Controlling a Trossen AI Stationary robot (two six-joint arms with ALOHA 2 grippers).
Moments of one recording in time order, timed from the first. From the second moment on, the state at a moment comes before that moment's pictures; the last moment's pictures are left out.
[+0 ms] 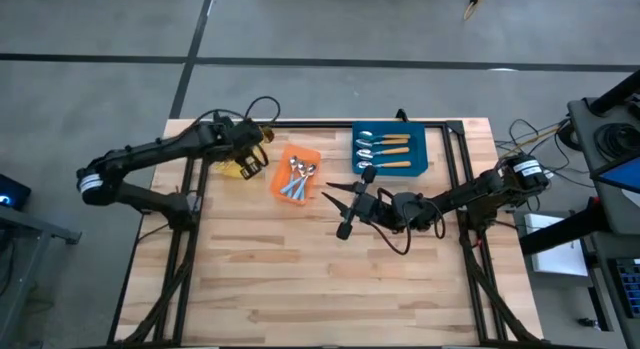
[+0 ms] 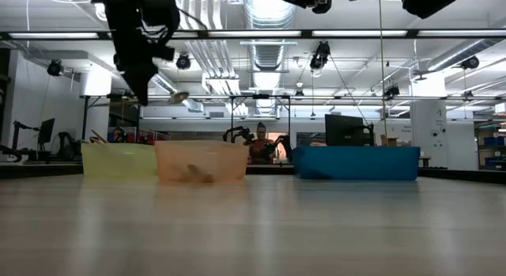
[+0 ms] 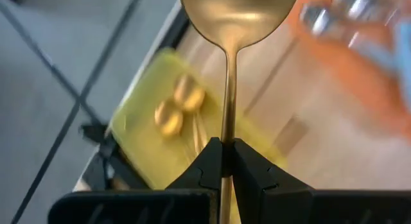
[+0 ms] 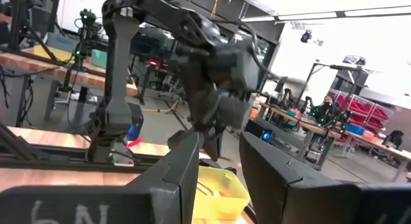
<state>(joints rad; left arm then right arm) 0.47 1.24 1.03 -0.95 -0.45 -0.01 0.22 1.58 0.84 0.98 0.59 -0.45</state>
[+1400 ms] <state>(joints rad) 0.81 1.56 1.03 -1.05 -0.40 0.10 0.14 1.59 0.84 0.93 0.61 -0.48</state>
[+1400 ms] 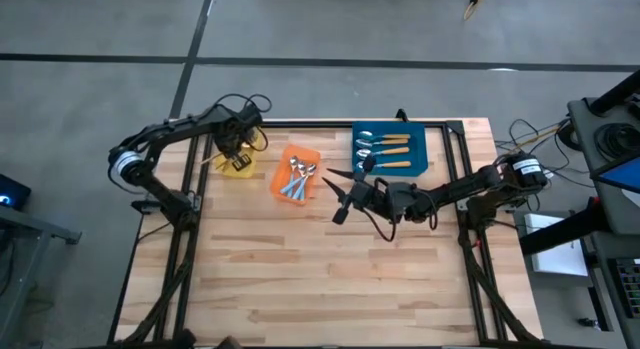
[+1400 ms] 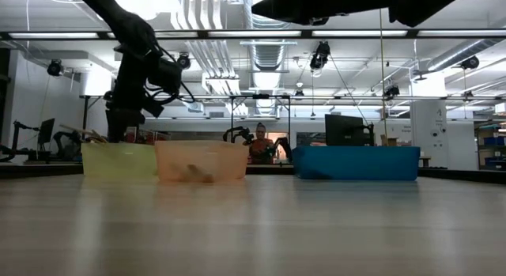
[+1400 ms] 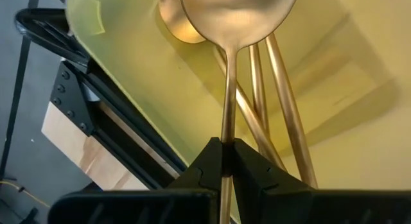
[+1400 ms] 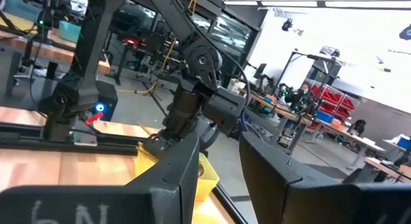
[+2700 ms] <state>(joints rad) 0.84 1.68 1.21 -1.20 -0.31 -0.01 0.01 1.58 0.84 0.86 0.60 -0.53</state>
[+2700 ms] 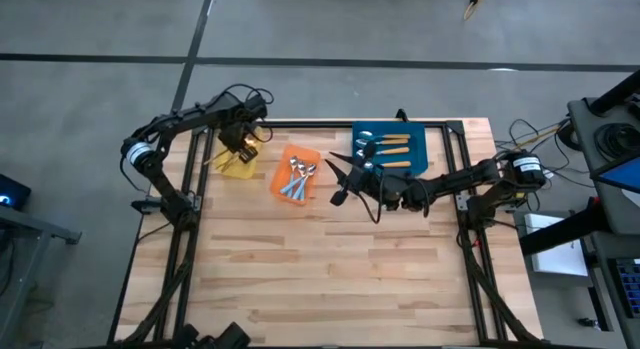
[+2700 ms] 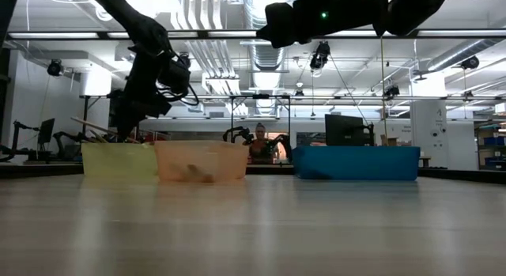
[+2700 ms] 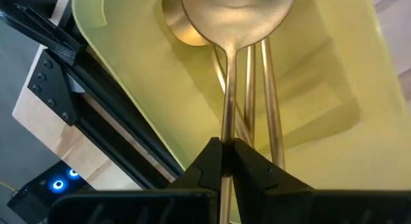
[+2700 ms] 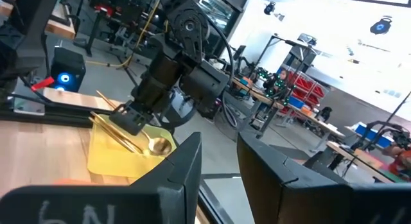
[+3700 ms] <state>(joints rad) 0.87 1.68 1.16 -1.07 -0.30 -0.06 0.01 1.58 0.84 0.84 0.60 -0.54</state>
